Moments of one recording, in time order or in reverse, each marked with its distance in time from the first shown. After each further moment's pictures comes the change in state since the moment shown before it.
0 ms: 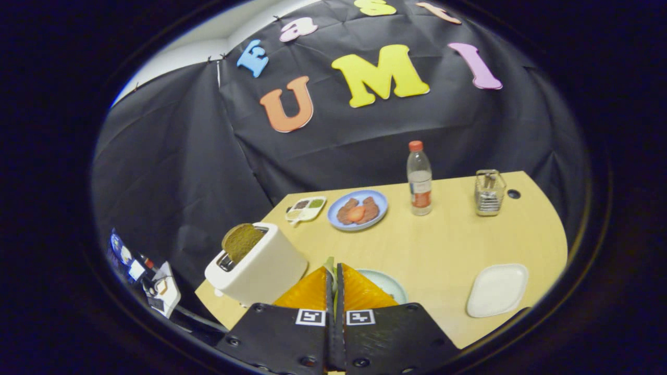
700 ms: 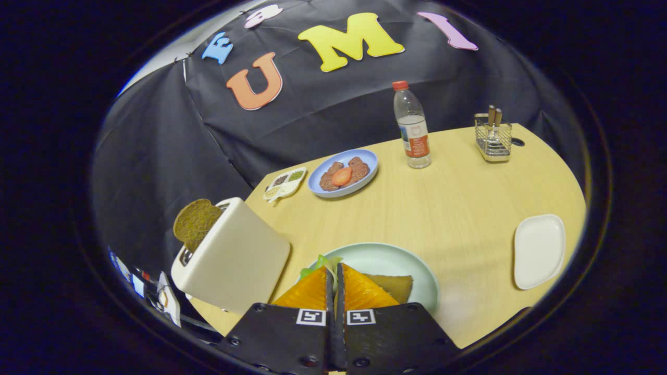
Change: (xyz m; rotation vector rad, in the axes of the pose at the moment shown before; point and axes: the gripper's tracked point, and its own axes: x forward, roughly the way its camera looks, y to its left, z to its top) arm 0.070 -0.045 -0.061 0.116 0.103 -0.102
